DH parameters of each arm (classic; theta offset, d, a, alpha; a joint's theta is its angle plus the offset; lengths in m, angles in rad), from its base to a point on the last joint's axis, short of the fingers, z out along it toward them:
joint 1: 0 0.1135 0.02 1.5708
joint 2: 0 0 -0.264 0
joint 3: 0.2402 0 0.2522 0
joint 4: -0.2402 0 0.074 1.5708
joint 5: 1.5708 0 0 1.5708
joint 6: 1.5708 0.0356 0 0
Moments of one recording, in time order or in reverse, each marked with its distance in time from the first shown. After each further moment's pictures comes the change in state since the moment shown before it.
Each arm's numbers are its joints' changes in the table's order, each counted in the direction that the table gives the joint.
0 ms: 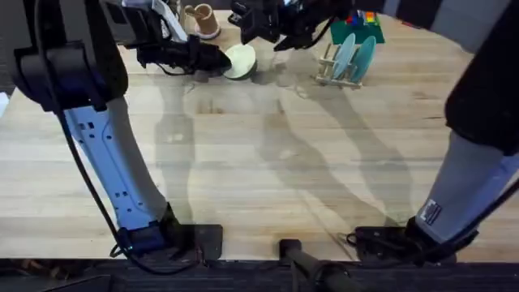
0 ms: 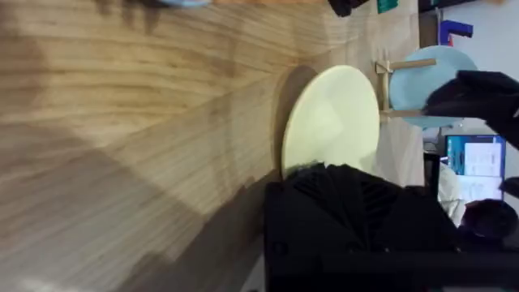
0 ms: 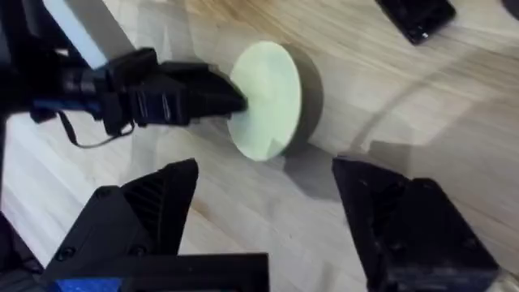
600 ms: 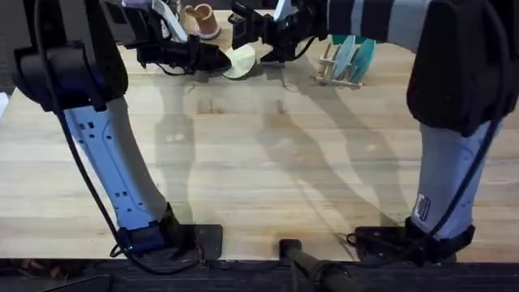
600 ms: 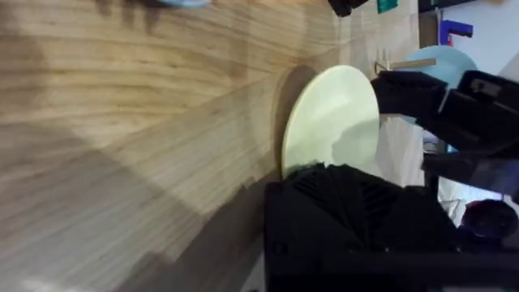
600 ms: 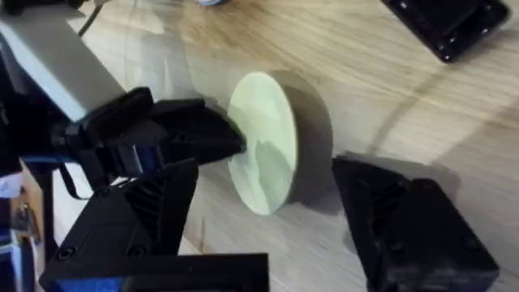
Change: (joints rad) left arm 0.000 0.000 0.000 0.000 0.000 0.000; right arm 0.009 -0.164 0.000 0.232 -0.076 0.190
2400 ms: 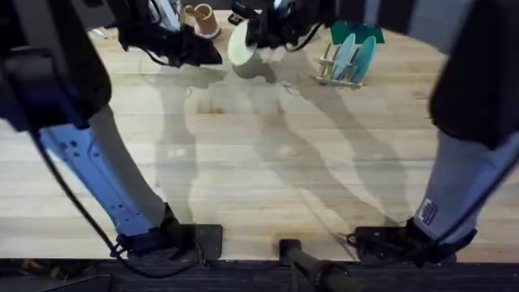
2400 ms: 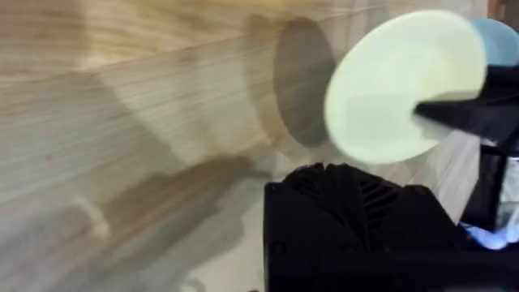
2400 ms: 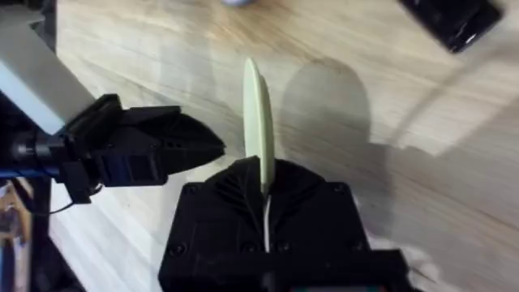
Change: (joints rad) left arm -0.001 0.189 -0.013 -0.199 -0.210 0.068; right arm 0.017 0.113 0.005 -0.109 0.057 -0.029
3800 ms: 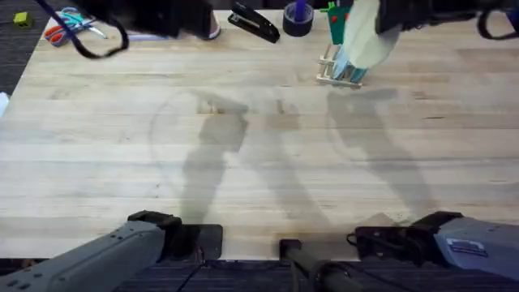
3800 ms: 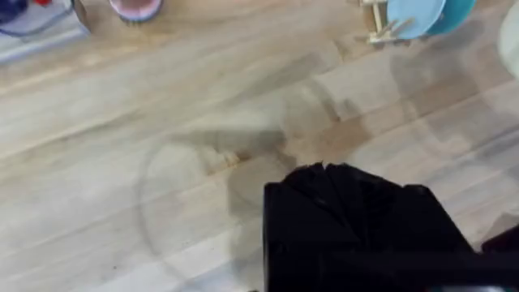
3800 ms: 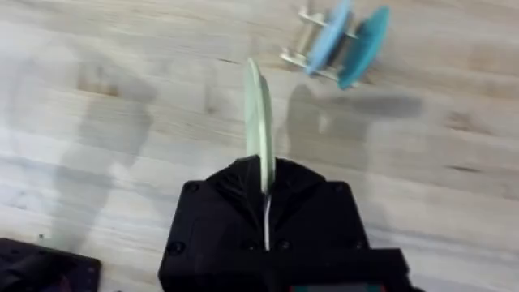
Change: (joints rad) left arm -0.371 0.888 -0.040 -0.368 -0.672 -0.135; right arm -0.039 0.751 0.002 -0.907 0.516 -0.264
